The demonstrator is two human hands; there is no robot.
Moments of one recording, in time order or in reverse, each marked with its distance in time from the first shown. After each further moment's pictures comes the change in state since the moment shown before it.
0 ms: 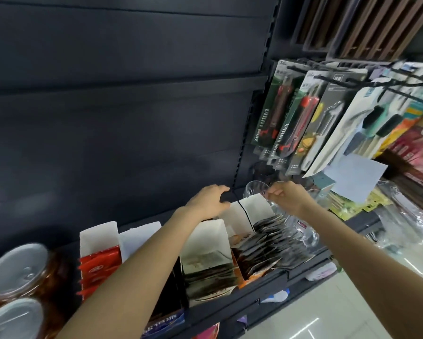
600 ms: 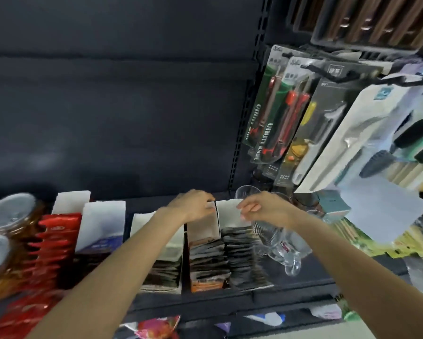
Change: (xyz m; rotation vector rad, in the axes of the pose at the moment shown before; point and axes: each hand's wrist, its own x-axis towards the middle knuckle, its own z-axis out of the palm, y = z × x) left_hand 0.029 0.036 0.043 0.226 0.034 -0.263; right_hand 0.063 0.059 -0.006 0.083 -0.516 -0.459
